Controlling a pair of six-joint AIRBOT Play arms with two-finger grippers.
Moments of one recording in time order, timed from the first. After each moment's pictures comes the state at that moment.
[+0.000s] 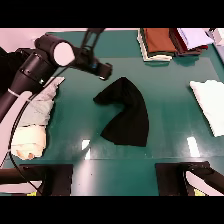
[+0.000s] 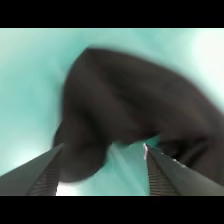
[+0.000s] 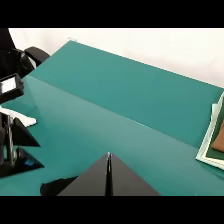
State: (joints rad) left arm -0.54 -1.44 1.68 1.45 -1.05 -1.56; right arm 0.05 -1.02 1.87 -1.05 1.23 1.33
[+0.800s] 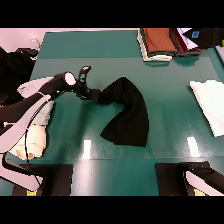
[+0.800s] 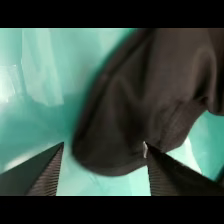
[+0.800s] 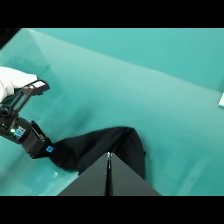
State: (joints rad) left arm -0.36 -1.65 1.31 1.12 -0.84 -1.52; right arm 0.05 -1.03 1.66 -1.04 1.24 1.34
